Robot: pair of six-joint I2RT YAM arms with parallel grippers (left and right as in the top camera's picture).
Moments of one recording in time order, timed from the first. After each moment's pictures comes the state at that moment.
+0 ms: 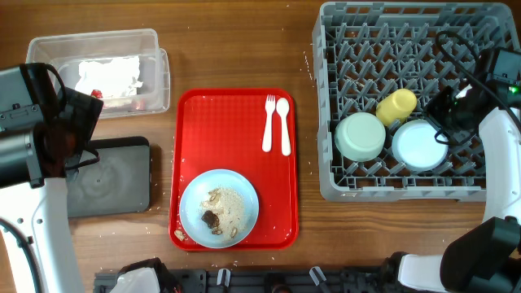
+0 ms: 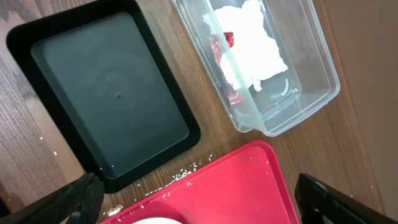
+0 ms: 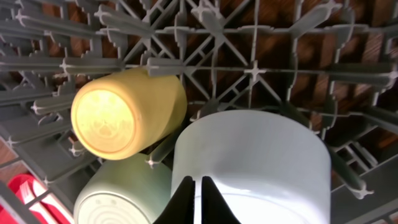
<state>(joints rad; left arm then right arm) 0.24 1.25 1.51 -1.30 -0.16 -0.95 -0.32 1.56 1.31 -1.01 -0.09 0.48</state>
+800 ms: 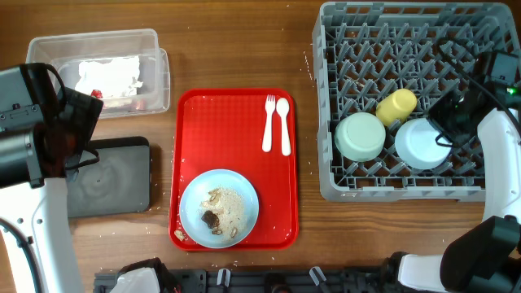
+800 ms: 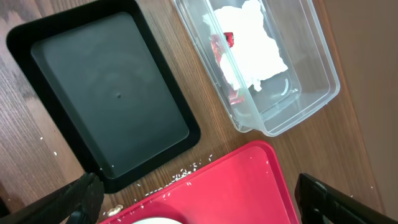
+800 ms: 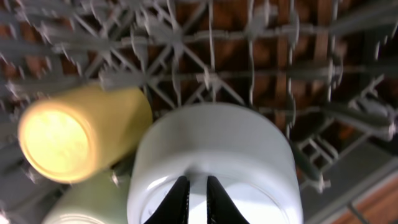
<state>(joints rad) 0.24 1.25 1.51 -1.30 -0.16 -0.95 -0.32 1.56 1.29 -1.01 0.02 0.53</state>
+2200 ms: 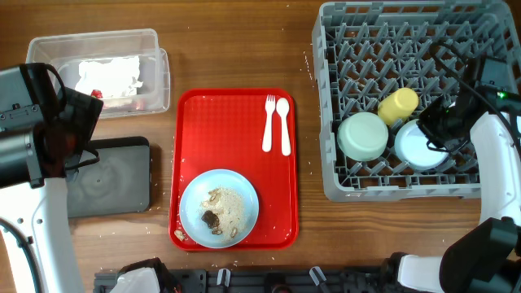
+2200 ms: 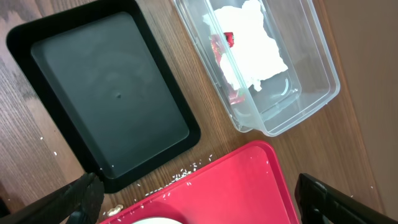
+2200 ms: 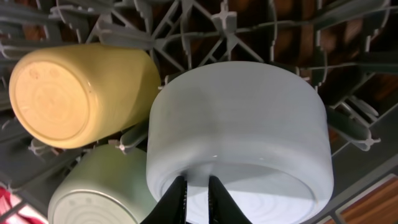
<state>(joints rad) 0.24 1.25 1.51 -1.30 -0.16 -0.95 -0.29 1.54 1.24 -1.02 -0.03 0.58</state>
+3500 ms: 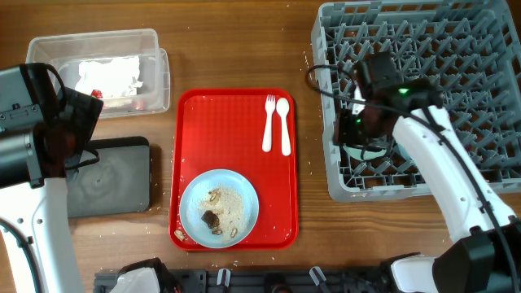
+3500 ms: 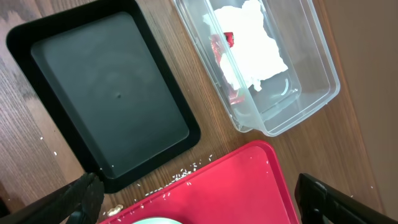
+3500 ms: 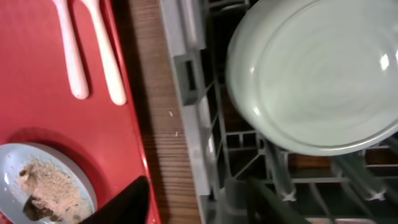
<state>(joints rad) 0.24 1.25 1.51 -1.30 -0.16 -0.95 0.26 1.55 1.30 -1.16 -0.12 0.37</state>
